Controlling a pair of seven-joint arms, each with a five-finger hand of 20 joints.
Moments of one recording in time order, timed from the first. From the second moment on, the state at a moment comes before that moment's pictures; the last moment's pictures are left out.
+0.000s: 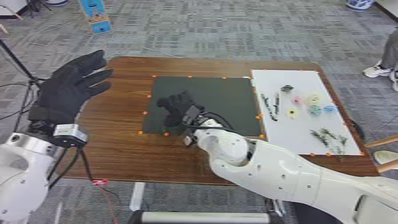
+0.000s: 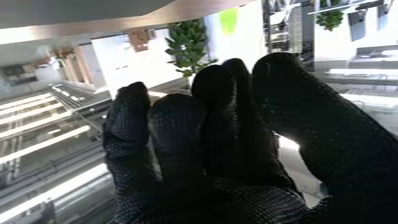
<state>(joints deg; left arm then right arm) 117.0 -51.0 -106.2 -122.4 43.1 -4.7 5.5 -46.6 -65.7 11.7 -85.7 -123.4 19.3 18.3</state>
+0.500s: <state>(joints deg) 117.9 -51.9 -106.3 -122.5 43.1 -4.4 5.5 -49.5 -65.3 16.6 -89.3 -120.2 8.7 14.2</state>
